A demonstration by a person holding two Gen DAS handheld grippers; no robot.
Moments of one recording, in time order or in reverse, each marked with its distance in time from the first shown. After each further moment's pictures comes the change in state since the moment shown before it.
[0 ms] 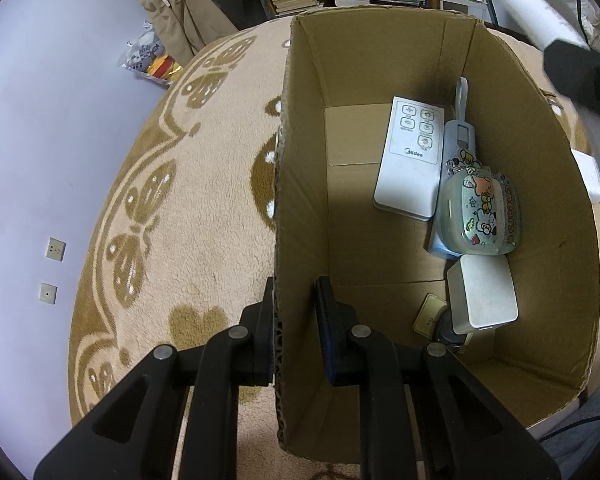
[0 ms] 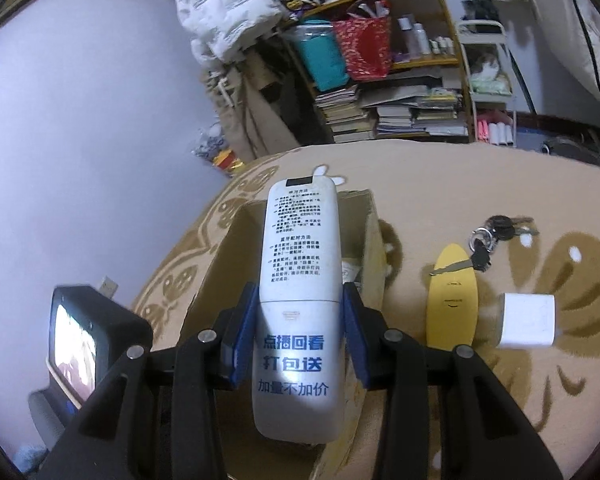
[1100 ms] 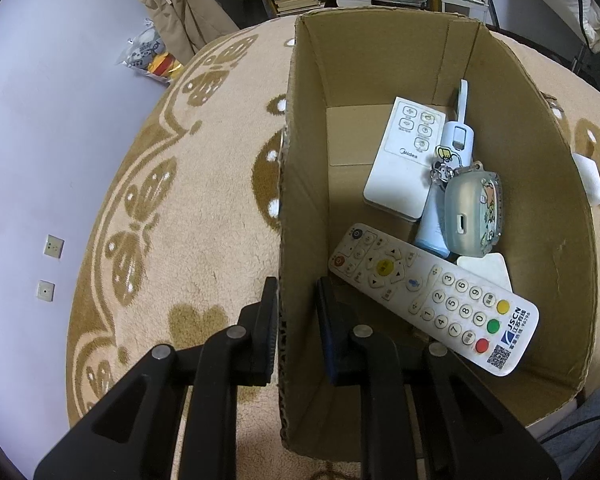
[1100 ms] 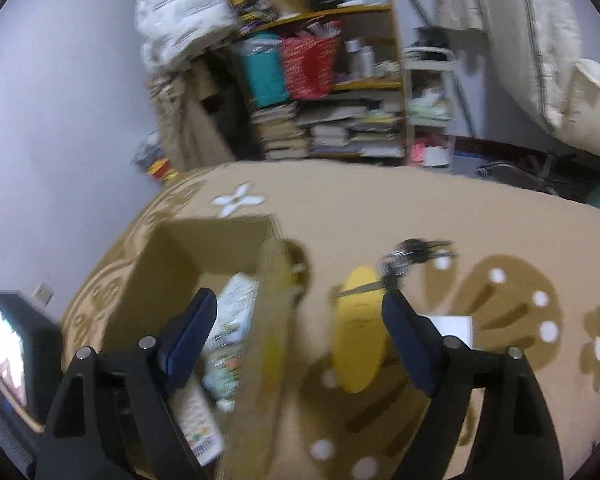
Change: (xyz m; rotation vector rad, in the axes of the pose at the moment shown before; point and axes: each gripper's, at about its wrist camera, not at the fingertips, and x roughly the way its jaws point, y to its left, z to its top) left arm -0.001 -0.001 0.001 -0.006 0.003 -0.004; right arm -0.019 -0.032 0.014 -0.002 -0.065 -0.285
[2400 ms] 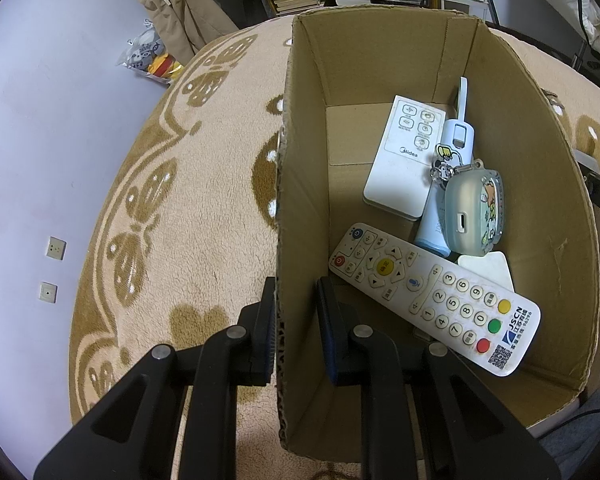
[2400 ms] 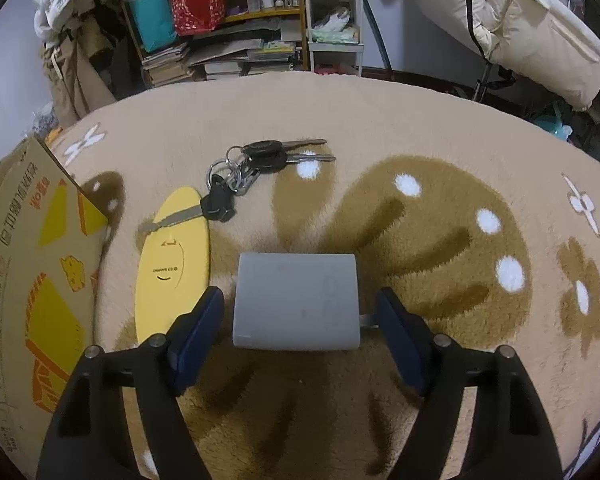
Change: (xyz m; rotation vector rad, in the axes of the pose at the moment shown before) left arm 0.000 0.000 0.000 0.000 0.002 0.001; right arm 0.083 -0.101 -0.043 0.091 0.214 -0.288
